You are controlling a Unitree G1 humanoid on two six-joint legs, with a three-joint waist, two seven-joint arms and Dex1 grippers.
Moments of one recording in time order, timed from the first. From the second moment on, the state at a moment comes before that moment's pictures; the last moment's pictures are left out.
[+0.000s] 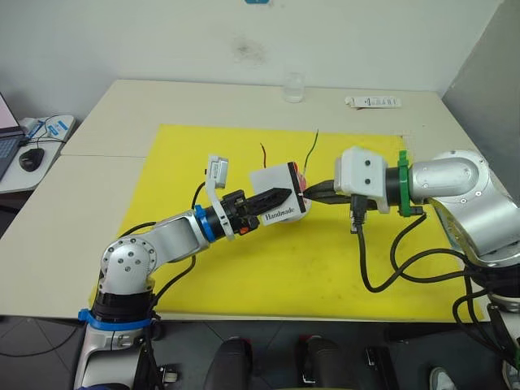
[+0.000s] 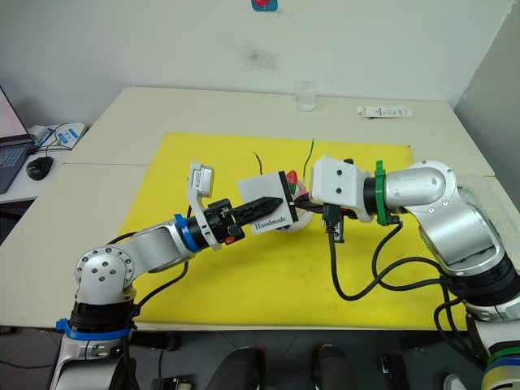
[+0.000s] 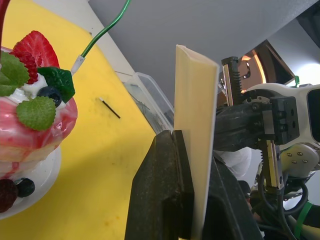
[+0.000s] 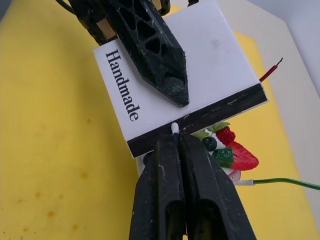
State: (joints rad) left arm -0.45 0.44 0.08 -0.23 -1.53 1.00 -0.12; right arm -0.74 -0.79 0.26 -0.42 0.20 0.55 1.06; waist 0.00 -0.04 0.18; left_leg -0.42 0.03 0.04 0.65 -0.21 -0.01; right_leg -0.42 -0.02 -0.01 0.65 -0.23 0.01
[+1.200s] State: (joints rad) left arm -0.38 0.53 0.13 -0.27 -1.63 1.02 -0.11; right arm -0.73 -0.89 0.22 -0.31 0.08 0.38 1.18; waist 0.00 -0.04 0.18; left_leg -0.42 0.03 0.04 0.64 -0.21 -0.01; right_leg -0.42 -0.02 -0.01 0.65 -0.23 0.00
